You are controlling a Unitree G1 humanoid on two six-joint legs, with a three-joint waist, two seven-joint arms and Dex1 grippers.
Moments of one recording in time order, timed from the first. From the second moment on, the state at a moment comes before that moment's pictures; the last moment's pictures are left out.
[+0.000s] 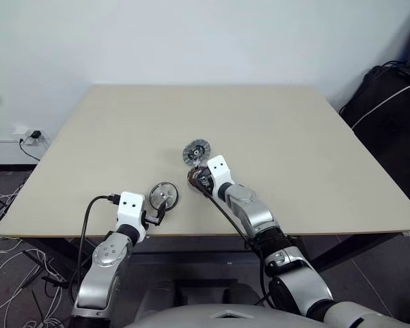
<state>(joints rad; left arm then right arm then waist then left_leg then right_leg) 0.23 0.19 -0.07 -0.25 -0.08 0.32 -0.22 -0.45 0.01 0.18 0.50 -0.01 0.34 0.30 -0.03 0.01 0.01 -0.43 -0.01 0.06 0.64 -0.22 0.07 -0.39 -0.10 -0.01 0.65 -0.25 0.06</state>
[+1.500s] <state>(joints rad) 0.23 0.18 -0.06 -0.25 -0.08 0.32 -0.22 -0.44 0.00 0.23 0.47 -0.05 0.35 0.33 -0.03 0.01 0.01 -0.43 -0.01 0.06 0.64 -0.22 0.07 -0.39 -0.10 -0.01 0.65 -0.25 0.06</state>
